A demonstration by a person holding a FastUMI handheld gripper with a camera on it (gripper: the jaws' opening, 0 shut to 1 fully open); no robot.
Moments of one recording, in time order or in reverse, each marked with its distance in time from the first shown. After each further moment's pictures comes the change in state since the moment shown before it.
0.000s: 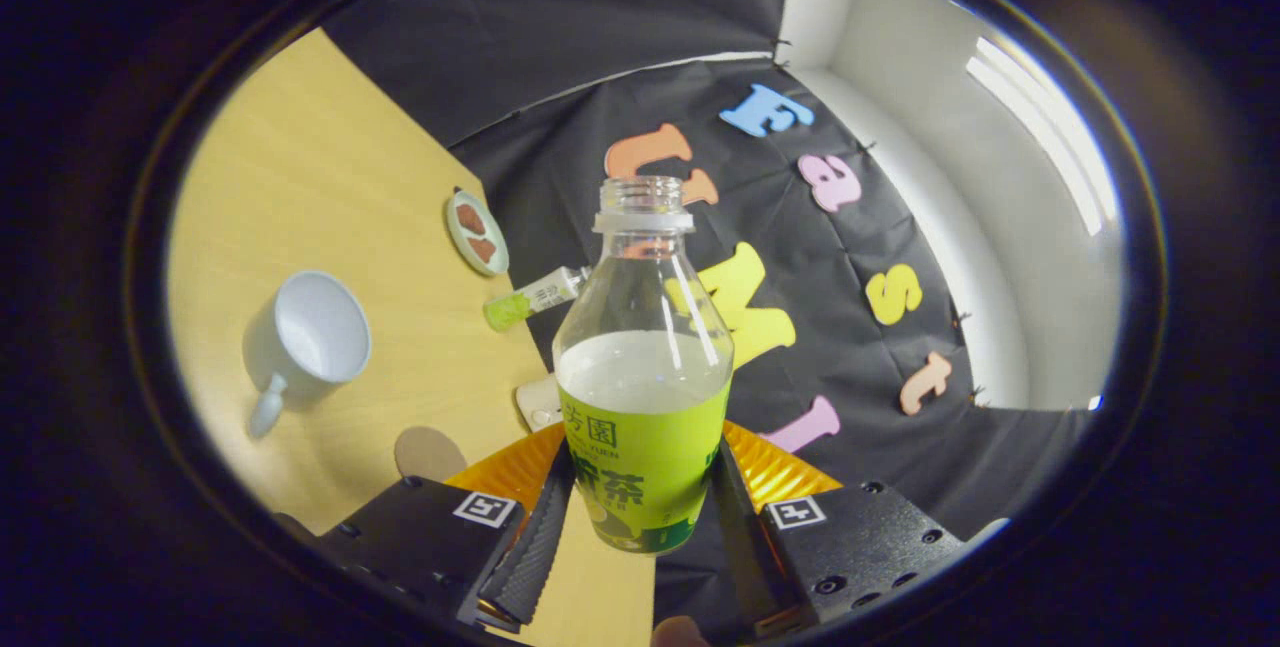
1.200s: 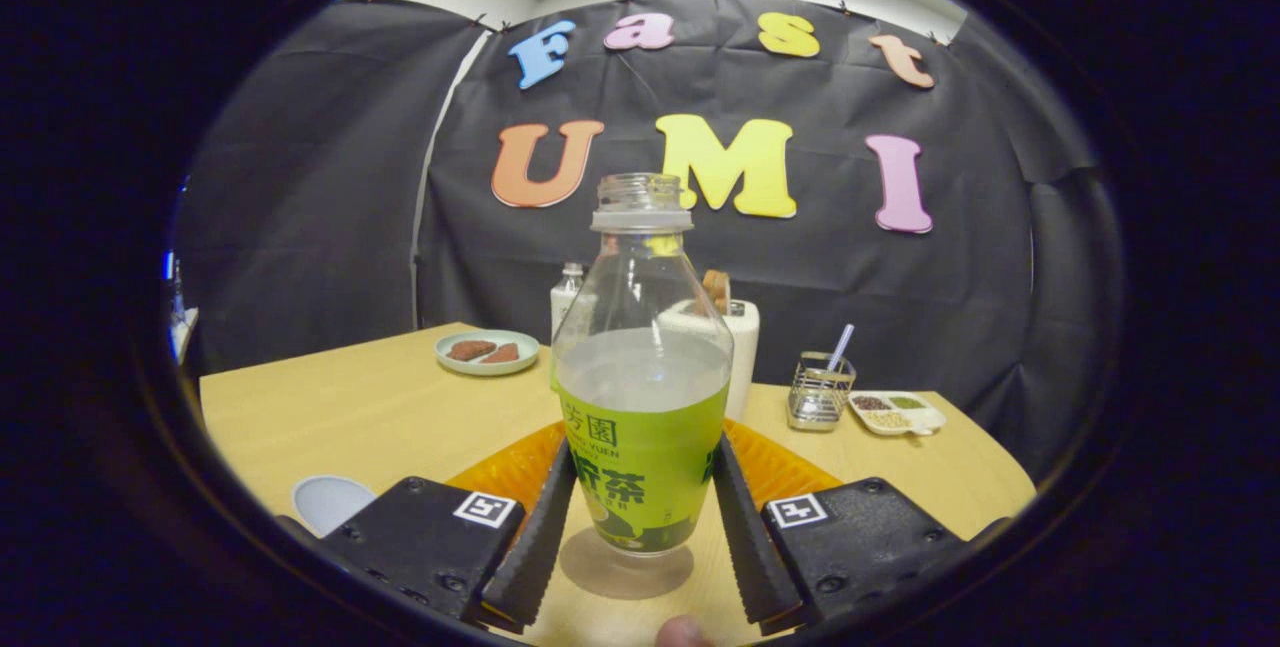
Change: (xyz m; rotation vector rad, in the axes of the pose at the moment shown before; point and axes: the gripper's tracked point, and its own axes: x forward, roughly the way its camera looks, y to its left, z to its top) arm 0.098 0.112 -0.050 0.864 0.122 0.321
